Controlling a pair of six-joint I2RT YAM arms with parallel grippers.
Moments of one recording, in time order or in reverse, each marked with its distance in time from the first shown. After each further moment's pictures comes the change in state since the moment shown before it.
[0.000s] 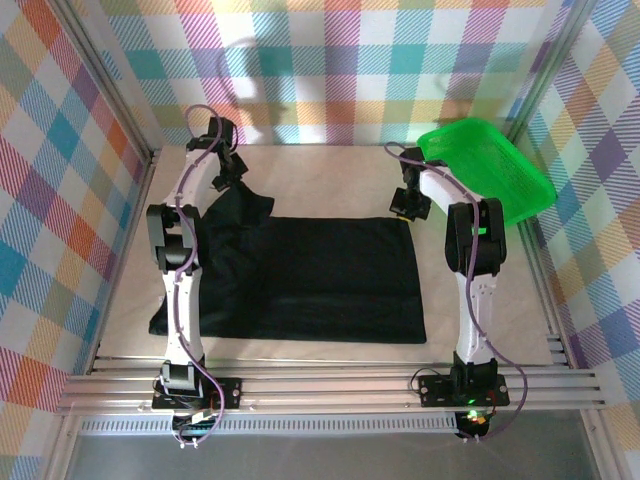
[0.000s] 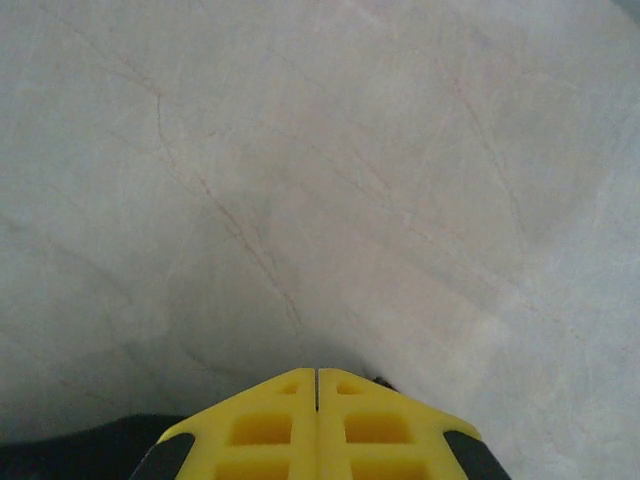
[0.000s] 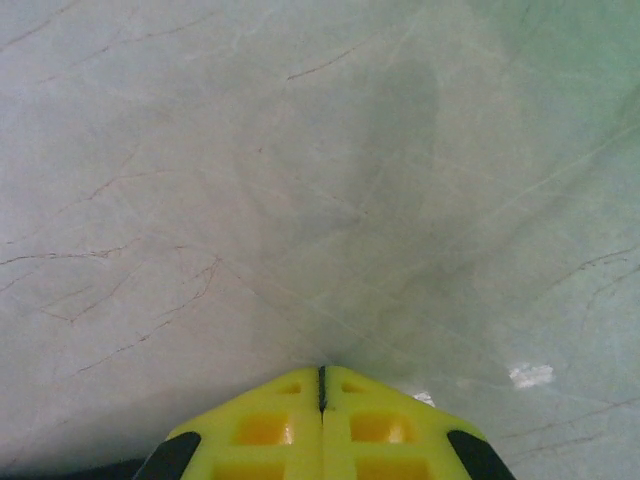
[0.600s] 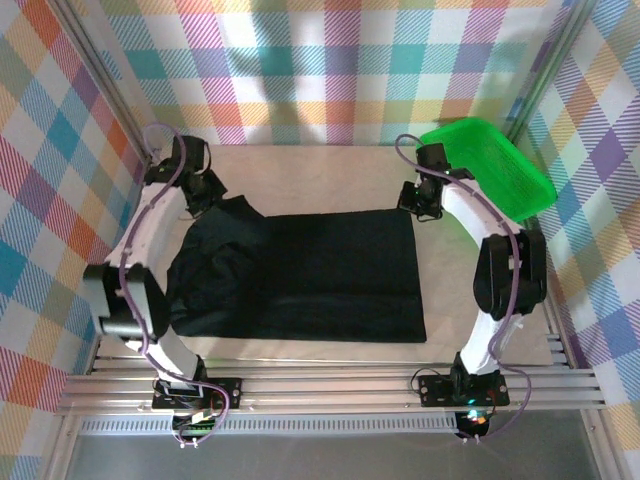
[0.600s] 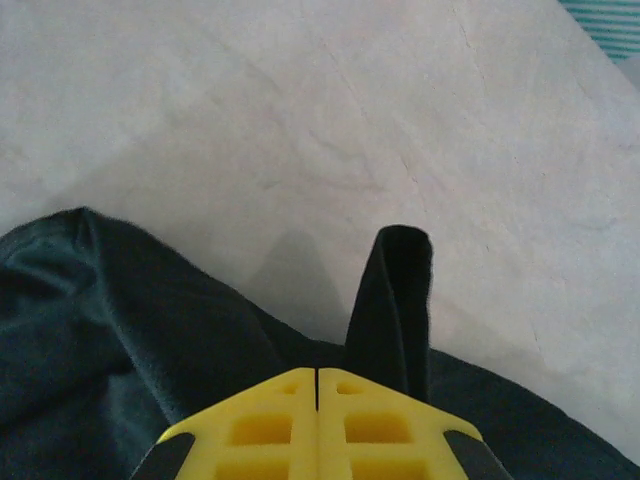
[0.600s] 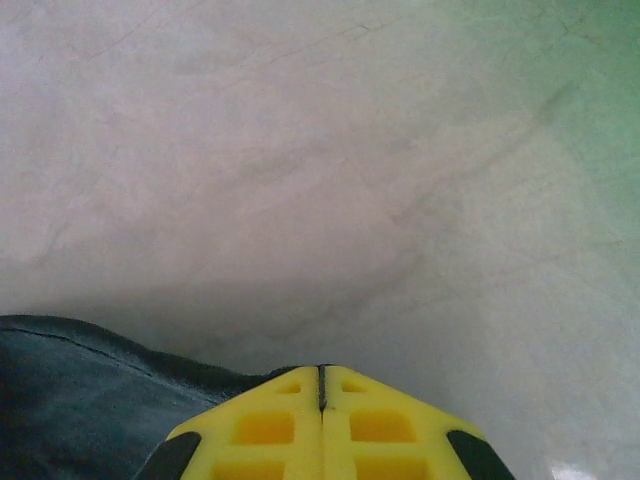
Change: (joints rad) left arm 0.024 -0.764 -0.734 0.077 0.035 -0.058; right arm 0.007 -0.444 -0.340 0.158 -0.089 -0.095
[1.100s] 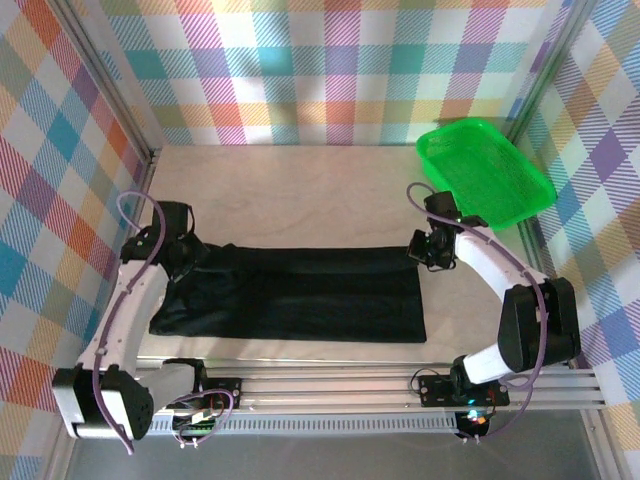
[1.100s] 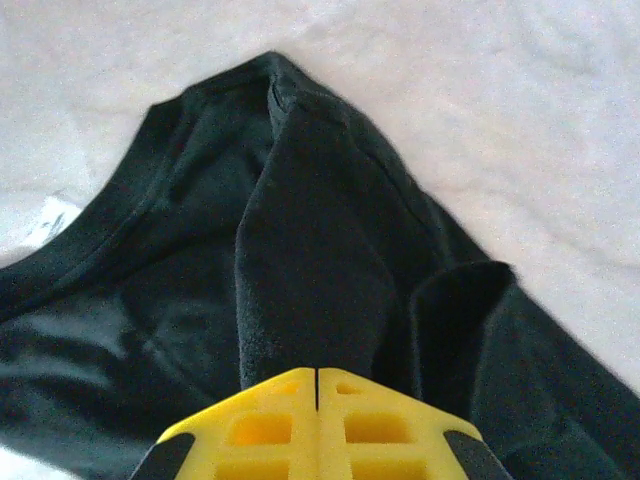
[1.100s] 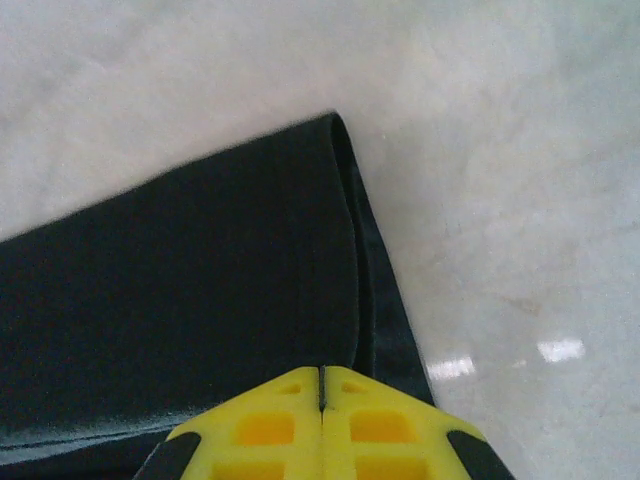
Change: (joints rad) left arm 0.024 -0.535 -0.542 -0.083 -0.128 -0.042; right arm 0.016 -0.339 -0.491 -0.023 -0.014 0.124
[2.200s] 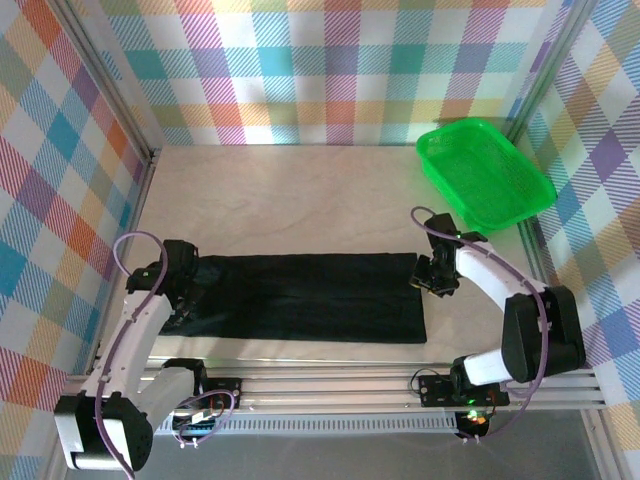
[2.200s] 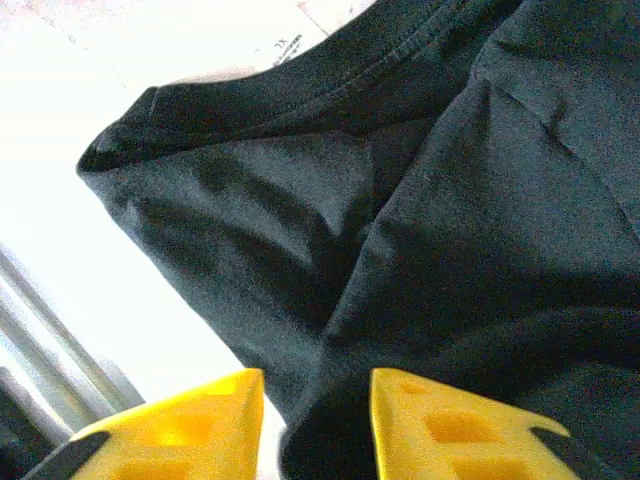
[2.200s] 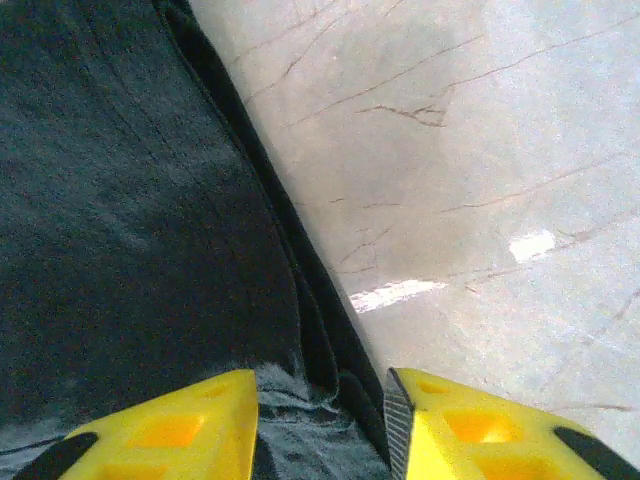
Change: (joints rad) left arm 0.001 -0.115 -0.190 -0.170 -0.097 -0.229; right arm 0.003 -0.077 -0.121 -0.089 0.011 0.089
